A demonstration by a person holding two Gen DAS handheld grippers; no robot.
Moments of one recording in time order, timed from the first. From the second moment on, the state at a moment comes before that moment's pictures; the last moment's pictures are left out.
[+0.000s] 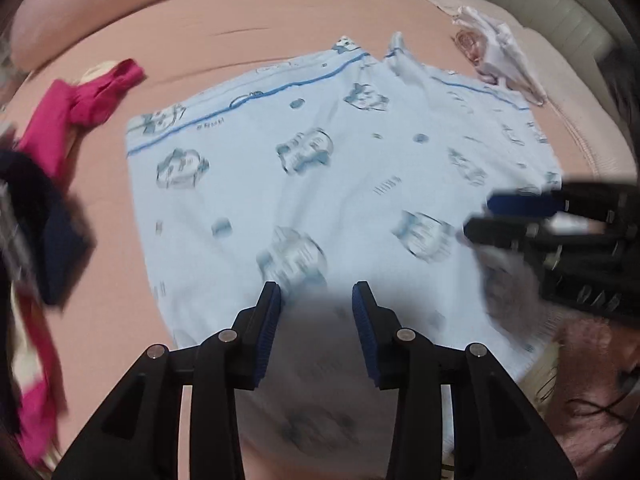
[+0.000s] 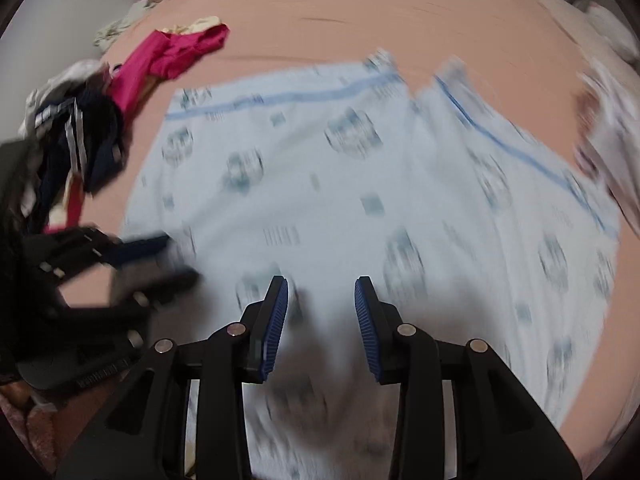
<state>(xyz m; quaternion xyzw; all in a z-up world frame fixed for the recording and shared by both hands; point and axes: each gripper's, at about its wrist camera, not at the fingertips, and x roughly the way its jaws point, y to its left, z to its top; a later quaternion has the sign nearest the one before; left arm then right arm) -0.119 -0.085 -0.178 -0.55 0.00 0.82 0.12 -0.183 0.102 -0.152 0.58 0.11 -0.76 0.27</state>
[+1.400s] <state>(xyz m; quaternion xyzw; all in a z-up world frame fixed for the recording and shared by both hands) -0.026 -0.088 -0.174 -0.54 -0.04 0.84 0.05 -0.095 0.315 -0.153 0.57 -0.05 -0.82 0.07</state>
